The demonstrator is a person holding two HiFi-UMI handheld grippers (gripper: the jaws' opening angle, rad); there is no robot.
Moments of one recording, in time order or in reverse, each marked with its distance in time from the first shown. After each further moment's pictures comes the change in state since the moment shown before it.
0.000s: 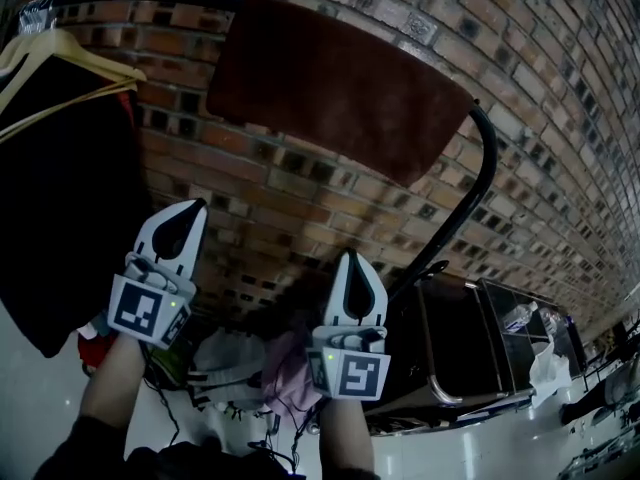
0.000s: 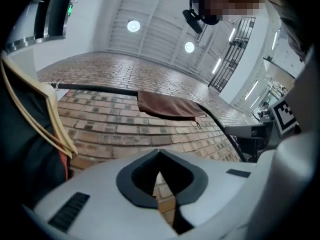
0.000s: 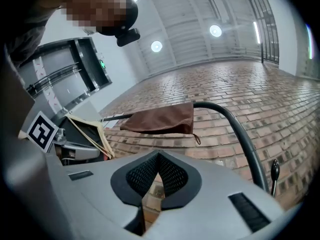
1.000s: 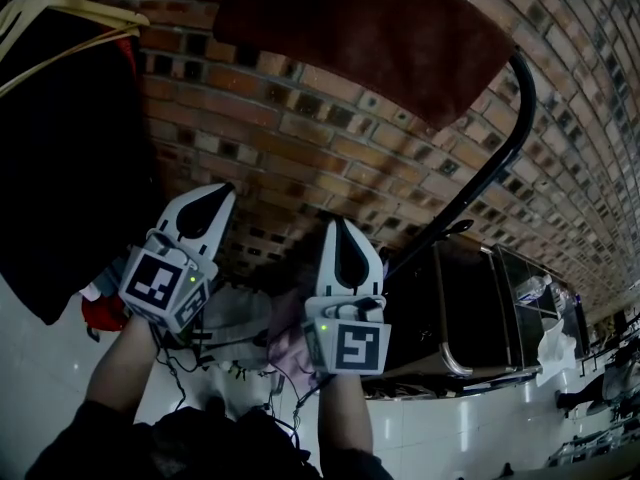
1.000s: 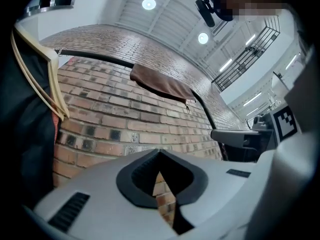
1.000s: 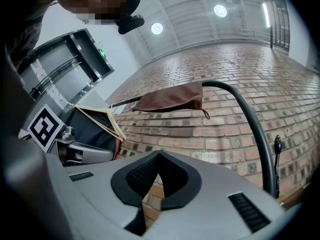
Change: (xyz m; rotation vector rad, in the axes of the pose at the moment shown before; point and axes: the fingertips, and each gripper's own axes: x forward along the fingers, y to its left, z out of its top) left arm -0.013 -0.053 -0.061 -0.172 0.202 -0.086; right arm -0.021 0.028 -0.050 0.021 0.184 0.072
